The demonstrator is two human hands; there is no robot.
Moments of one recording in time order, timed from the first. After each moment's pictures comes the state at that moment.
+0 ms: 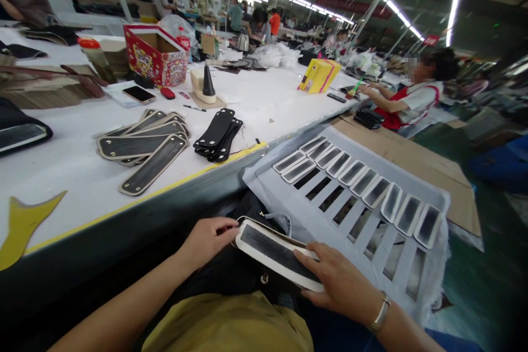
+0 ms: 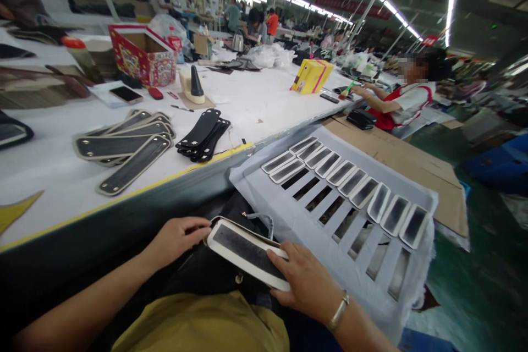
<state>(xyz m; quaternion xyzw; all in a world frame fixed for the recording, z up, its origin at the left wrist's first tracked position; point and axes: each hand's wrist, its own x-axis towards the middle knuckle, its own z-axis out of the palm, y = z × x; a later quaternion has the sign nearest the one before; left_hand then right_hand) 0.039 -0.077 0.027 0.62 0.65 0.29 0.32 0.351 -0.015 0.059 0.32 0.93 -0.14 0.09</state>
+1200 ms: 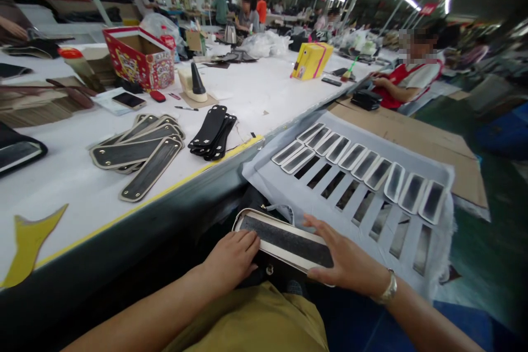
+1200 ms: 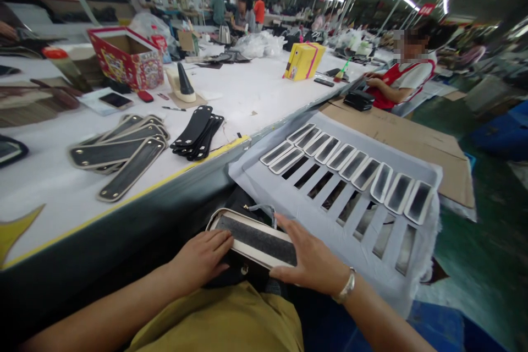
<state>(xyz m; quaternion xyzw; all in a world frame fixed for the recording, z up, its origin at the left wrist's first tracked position) 0.084 -0.093 0.005 0.86 0.50 0.05 0.06 0.353 -0.006 0.065 0.38 0.88 -0.28 -0.03</state>
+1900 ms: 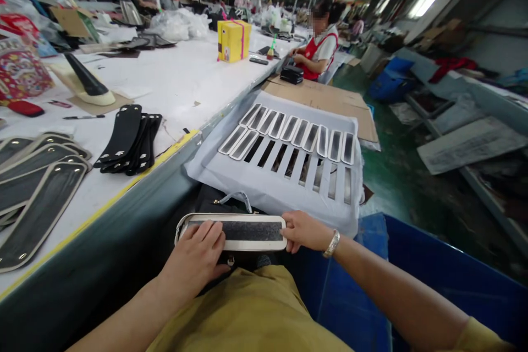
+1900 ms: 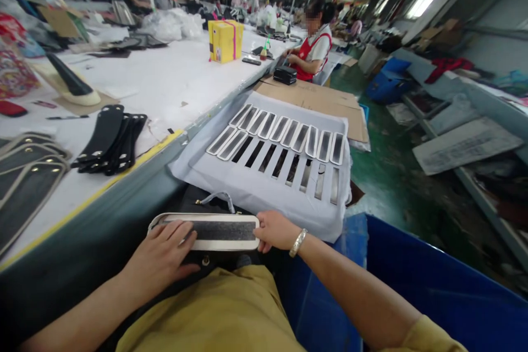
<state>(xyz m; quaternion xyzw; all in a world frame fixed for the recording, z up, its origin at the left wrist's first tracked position) 0.119 -0.072 0.032 0.91 0.42 0.02 -0.01 0.400 -0.030 0.038 0.57 0.57 -0.59 -0.04</state>
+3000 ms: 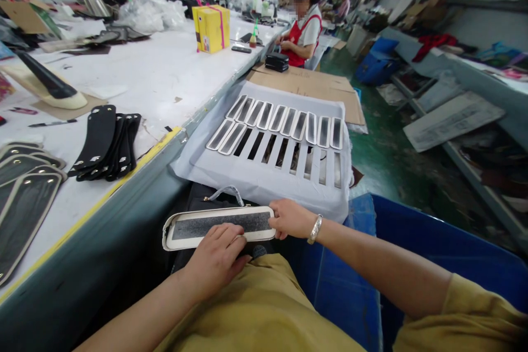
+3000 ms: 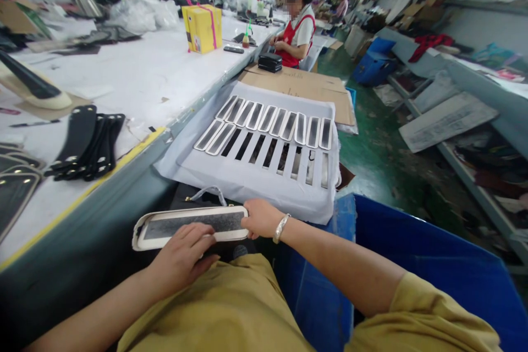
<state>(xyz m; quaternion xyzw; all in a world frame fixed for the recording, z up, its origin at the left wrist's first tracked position) 0.169 -0.076 0.023 0.93 0.32 0.15 0.08 0.393 -0.029 0.045 0.60 0.63 -0.50 0.01</state>
